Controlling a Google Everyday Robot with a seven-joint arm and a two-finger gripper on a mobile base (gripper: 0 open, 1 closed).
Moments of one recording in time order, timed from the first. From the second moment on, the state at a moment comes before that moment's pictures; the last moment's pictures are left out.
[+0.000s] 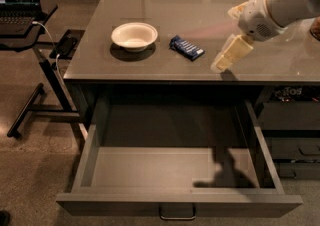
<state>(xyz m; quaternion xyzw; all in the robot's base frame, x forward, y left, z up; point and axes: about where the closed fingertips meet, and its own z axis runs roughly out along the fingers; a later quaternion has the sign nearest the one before) 0.610 -0.170 0.934 -0.56 0.75 0.05 0.36</state>
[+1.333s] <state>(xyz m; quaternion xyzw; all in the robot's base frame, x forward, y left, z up) 0.667 -0.147 0.906 -0.52 0.76 0.11 0.39</state>
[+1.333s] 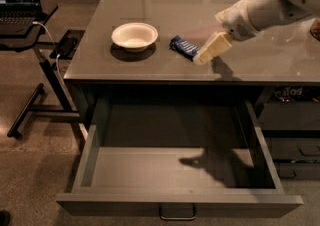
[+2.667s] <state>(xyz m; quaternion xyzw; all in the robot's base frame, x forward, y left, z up) 0.716 -0.112 0.848 -0.42 0.82 0.17 0.36</state>
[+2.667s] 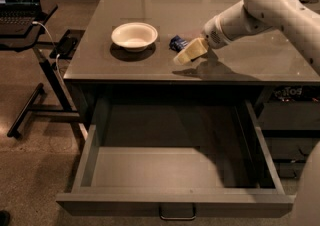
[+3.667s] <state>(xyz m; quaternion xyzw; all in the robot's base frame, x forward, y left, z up) 0.728 -0.103 0.832 -0.41 0.83 0.17 0.34</state>
